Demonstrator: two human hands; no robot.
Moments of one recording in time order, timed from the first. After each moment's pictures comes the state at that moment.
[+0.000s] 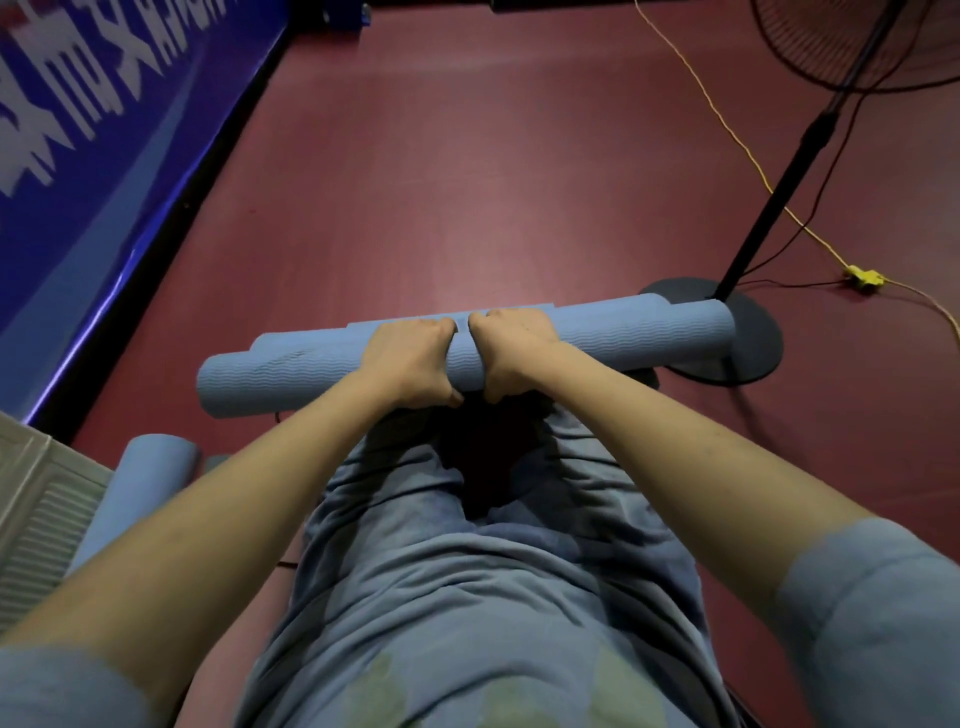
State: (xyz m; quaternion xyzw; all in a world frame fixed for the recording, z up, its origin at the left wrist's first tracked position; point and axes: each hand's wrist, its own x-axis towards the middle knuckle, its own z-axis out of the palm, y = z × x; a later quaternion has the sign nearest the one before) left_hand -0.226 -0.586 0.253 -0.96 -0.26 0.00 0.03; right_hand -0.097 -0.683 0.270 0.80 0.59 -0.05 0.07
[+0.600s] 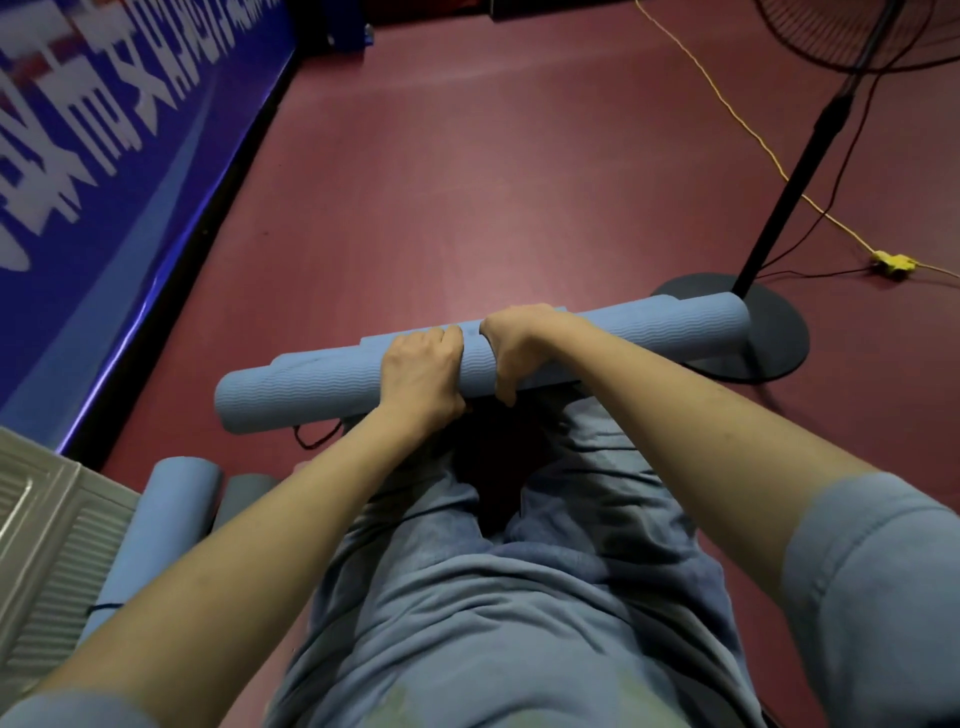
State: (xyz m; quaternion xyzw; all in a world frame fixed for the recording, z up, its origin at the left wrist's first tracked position) left_hand -0.220 -0.602 0.242 -0.94 -0.31 -0.06 0.11; right_hand -0.079 -0.666 0.296 0.79 0.57 -0.20 0.08
